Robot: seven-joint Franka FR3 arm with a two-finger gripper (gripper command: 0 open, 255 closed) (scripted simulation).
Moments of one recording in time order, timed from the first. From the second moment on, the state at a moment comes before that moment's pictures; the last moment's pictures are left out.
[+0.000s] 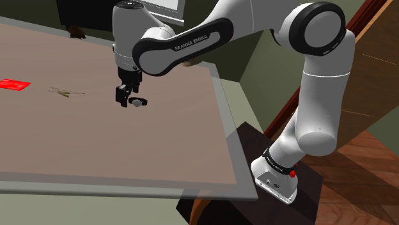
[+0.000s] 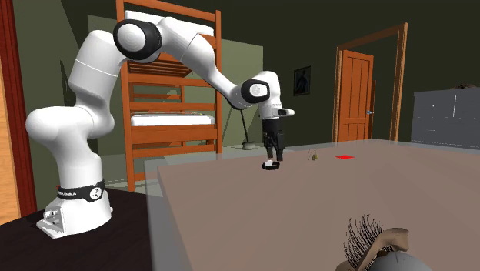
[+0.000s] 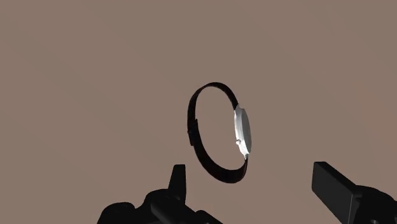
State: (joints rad) arm 0.26 0.45 0.35 -1.72 -0.30 2.21 0.18
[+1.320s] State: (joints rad) arm 0.26 0.42 0.36 -1.70 -0.29 2.15 0.16
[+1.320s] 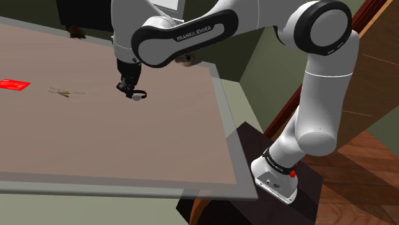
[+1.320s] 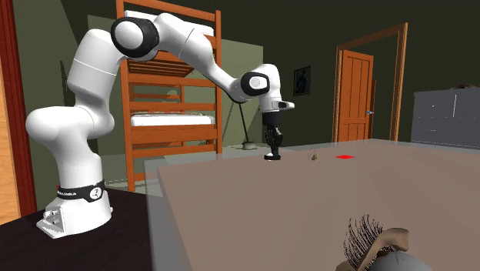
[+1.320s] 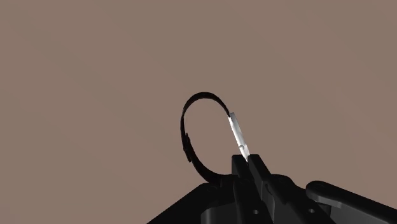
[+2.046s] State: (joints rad) arm 0.25 0.37 0.37 -1.62 -0.25 2.03 0.13
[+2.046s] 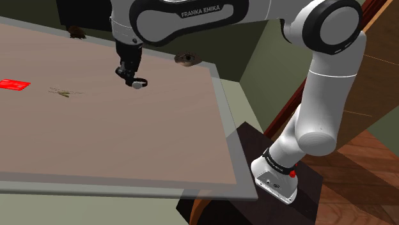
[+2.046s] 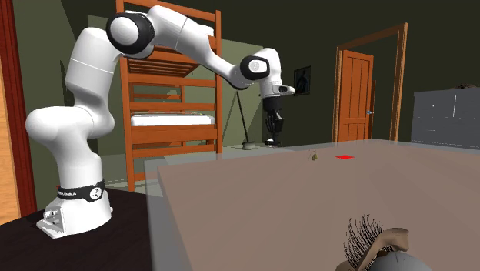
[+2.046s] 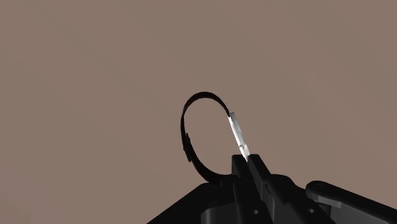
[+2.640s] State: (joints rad) arm 0.25 0.35 0.38 -1.54 -0.24 1.92 0.11
